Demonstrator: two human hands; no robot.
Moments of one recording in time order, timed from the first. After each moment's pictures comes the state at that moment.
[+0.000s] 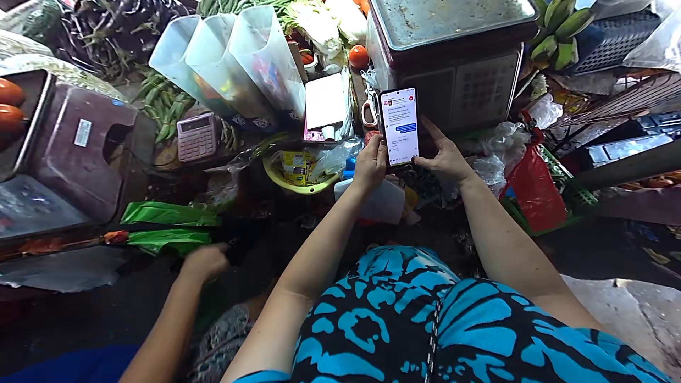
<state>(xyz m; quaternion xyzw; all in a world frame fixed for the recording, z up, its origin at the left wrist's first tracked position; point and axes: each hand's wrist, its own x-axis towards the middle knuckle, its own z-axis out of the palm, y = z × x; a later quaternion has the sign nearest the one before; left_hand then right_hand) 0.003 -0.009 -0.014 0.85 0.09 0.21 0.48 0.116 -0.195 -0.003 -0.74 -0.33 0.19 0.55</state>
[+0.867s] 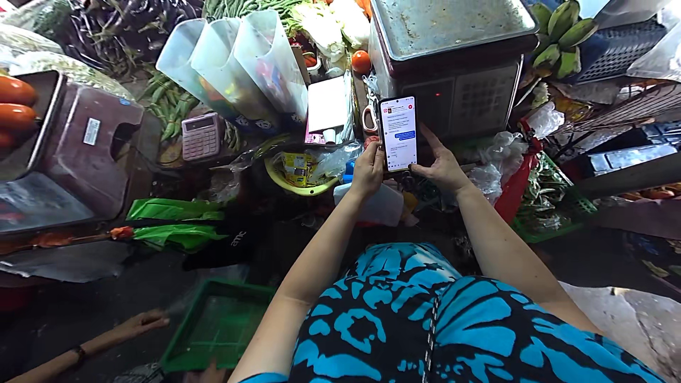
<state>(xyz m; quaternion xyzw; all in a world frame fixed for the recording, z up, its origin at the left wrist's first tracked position) 0.001 -0.010 -0.013 0.83 0.10 0.22 0.51 0.114 -0.195 -0.001 -0.74 -0.33 0.19 0.55</state>
